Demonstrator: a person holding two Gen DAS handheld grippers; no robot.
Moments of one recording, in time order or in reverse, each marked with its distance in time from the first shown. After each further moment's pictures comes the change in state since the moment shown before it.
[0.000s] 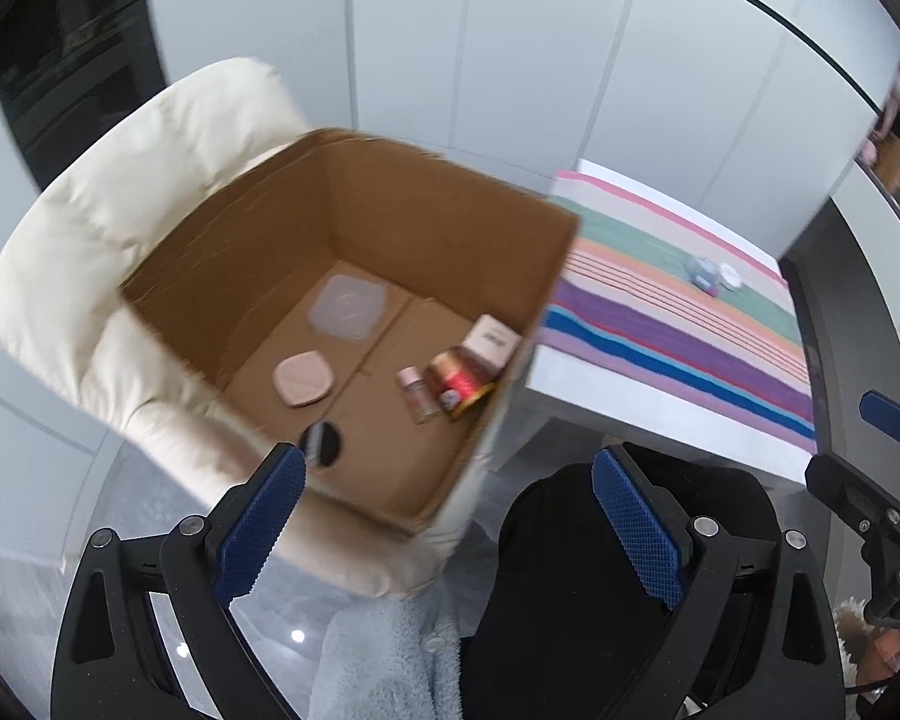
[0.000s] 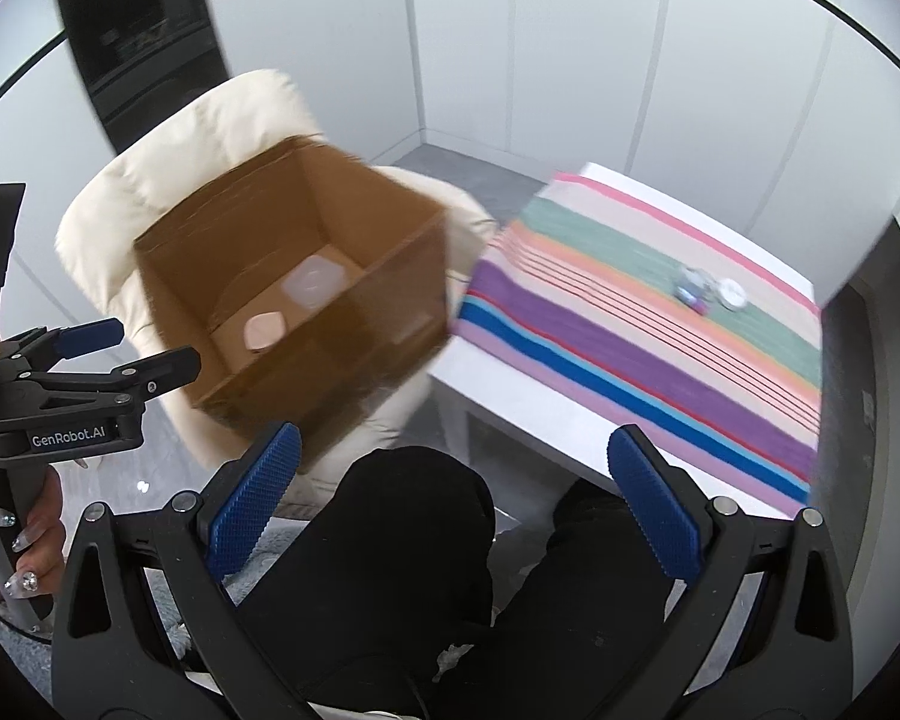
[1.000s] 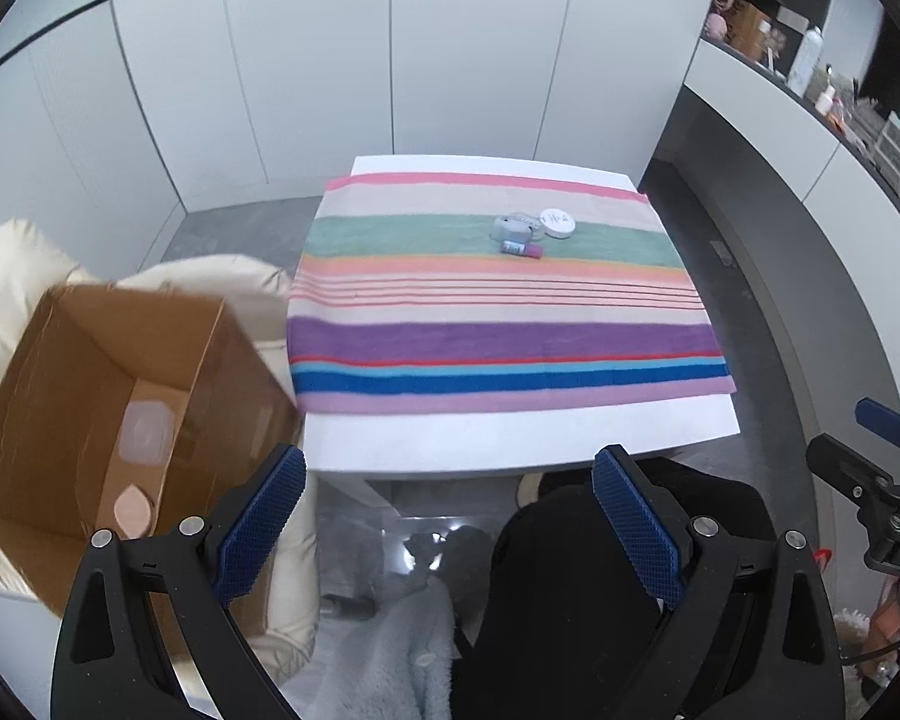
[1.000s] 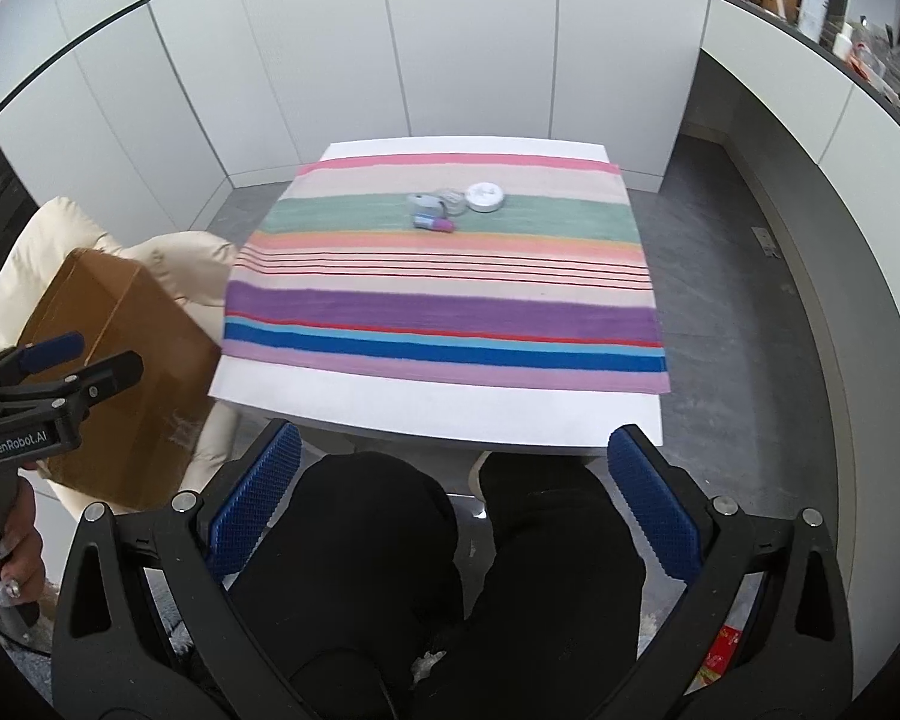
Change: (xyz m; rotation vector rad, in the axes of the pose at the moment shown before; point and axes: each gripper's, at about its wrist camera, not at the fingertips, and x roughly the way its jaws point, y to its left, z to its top) left arm 0.045 -0.213 0.043 0.346 0.022 -0.168; right arm -0.034 -0.207 -0.077 0.415 0.010 -0.225
